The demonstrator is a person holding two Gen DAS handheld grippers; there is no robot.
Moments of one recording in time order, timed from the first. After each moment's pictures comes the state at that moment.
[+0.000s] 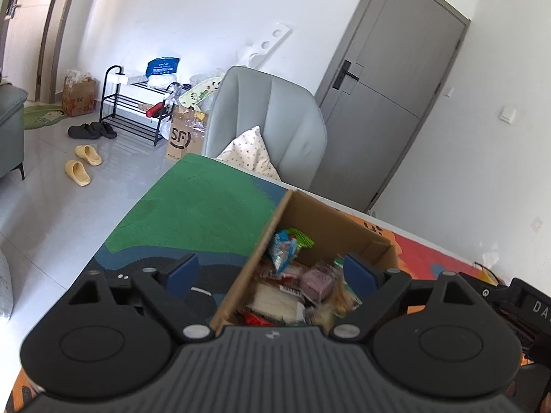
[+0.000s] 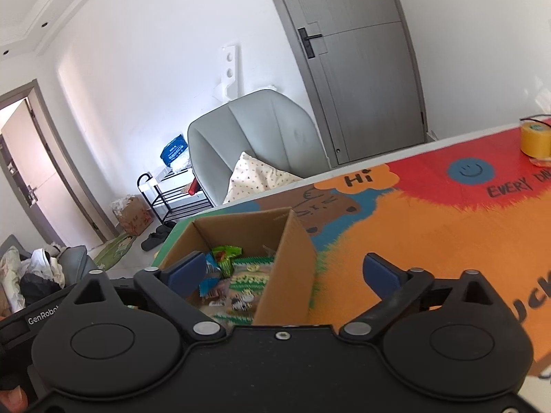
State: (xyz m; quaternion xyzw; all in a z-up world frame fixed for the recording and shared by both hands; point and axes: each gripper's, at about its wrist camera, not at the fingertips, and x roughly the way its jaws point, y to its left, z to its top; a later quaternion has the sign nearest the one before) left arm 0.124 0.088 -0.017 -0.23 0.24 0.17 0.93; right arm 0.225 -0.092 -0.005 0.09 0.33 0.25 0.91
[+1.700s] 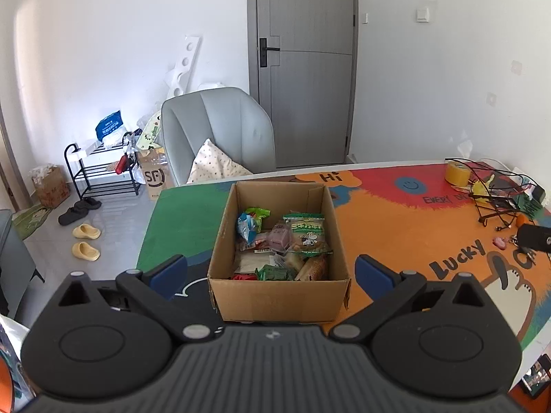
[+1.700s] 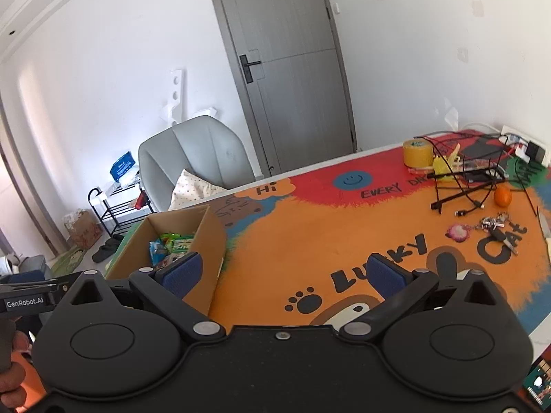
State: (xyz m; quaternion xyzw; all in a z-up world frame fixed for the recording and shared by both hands) left arm 0.066 0.006 0.043 -0.02 0.29 0.10 0.95; right arm 0.121 -0.206 0.049 0.06 0.30 0.15 0.94
